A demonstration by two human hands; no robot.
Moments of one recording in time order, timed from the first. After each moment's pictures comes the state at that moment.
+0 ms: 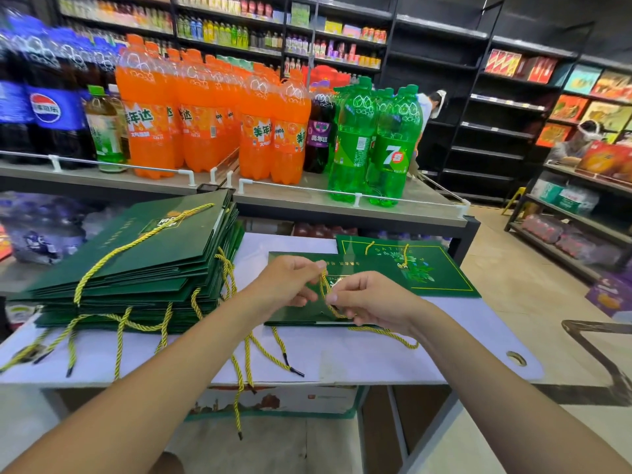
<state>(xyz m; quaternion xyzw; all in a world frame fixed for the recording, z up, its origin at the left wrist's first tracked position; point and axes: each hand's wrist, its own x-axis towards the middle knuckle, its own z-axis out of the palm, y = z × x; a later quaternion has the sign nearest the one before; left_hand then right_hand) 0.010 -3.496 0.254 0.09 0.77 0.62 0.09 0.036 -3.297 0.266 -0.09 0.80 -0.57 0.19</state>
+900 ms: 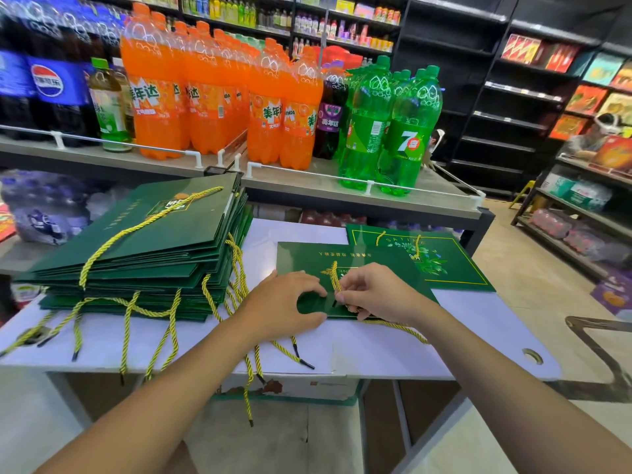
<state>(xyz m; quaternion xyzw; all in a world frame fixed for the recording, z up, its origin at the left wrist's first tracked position) 0.008 -3.527 0.189 0.26 0.92 0.27 -0.06 0.013 -3.301 0.242 -0.14 0.93 -0.33 0.06</state>
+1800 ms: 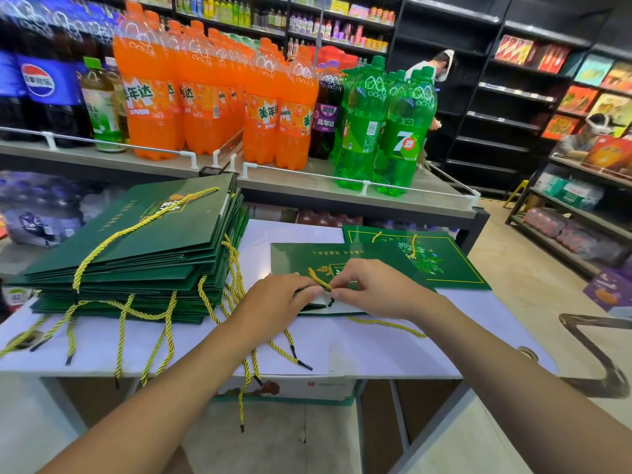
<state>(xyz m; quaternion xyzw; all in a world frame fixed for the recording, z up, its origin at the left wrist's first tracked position) 0.007 -3.524 0.190 0.25 0.90 0.34 -0.09 0.016 -3.306 0.264 -0.23 0.96 -0.13 0.02</state>
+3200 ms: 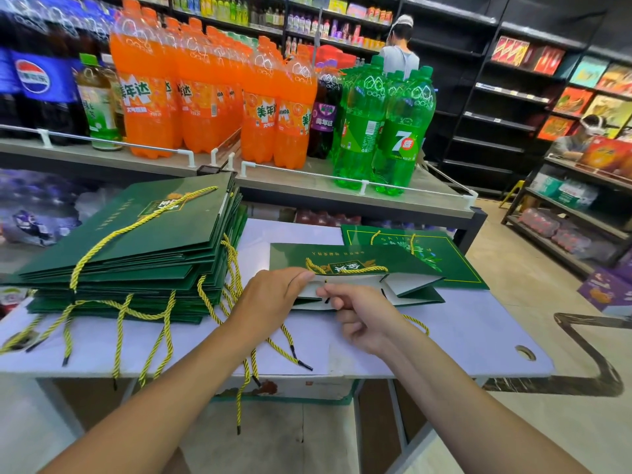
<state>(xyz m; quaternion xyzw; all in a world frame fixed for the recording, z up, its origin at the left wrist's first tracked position) 0.005 -3.526 0.184 0.21 0.88 0.39 -0.16 0.047 -3.346 0.232 0.14 0.66 -0.72 0.14</state>
